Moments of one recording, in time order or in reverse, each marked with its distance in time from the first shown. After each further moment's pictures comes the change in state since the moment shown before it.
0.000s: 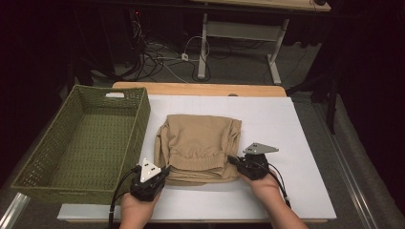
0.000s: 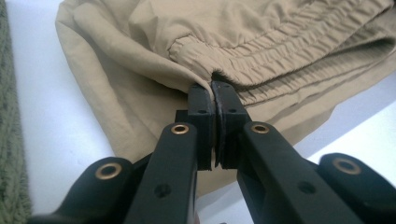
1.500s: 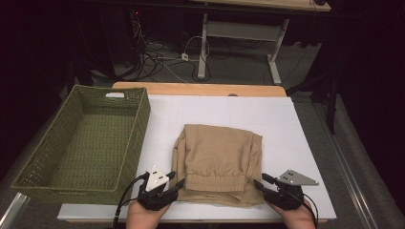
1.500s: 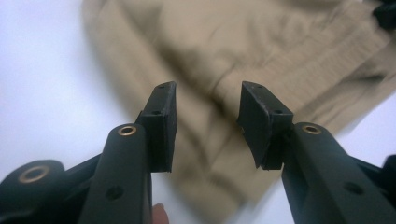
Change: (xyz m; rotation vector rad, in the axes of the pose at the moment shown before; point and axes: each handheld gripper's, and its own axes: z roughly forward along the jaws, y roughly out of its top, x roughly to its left) left arm -0.030 0.009 0.009 -0.014 -0.184 0.000; right arm -0.008 -0.070 -0.084 -0.057 -0.093 0.016
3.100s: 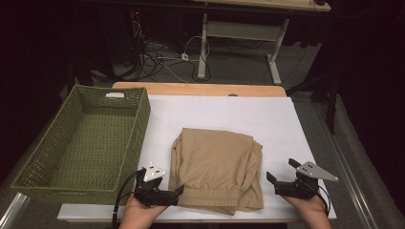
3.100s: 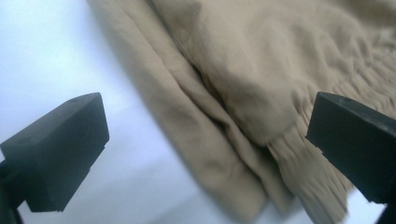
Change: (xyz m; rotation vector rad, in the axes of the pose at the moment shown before) left arm 0.017 -0.009 -0.015 0.149 0.114 0.009; right arm -0.052 -0.006 -0.004 -0.155 -0.107 0.024
